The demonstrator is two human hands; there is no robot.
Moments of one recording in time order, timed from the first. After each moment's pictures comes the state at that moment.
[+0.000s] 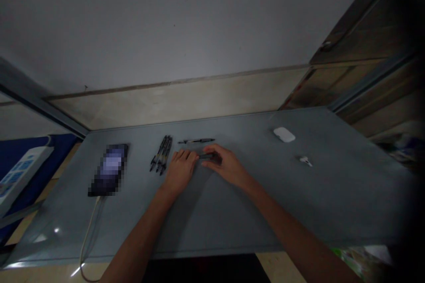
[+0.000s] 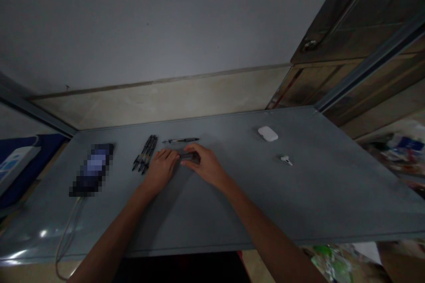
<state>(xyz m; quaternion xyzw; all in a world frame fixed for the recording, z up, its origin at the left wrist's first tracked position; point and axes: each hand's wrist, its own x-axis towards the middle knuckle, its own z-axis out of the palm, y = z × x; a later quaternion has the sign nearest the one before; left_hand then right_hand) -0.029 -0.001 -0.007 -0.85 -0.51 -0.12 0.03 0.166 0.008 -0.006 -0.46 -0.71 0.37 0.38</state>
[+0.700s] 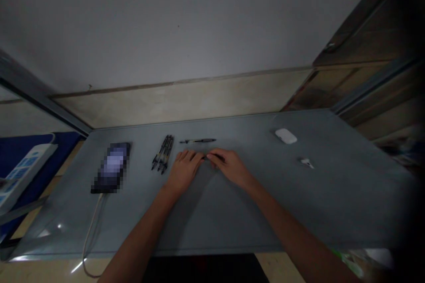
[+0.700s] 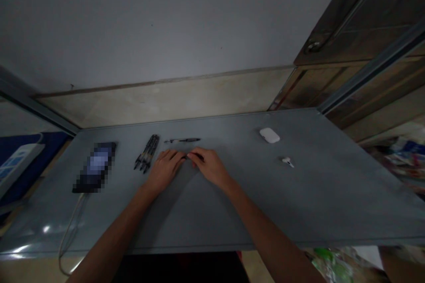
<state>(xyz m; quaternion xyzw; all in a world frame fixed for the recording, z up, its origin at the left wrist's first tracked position) -0.026 -0.004 -0.005 -0.87 -0.48 -0.13 -0.01 0.170 0.010 -0.005 -0.47 -0.73 0.38 0.33</state>
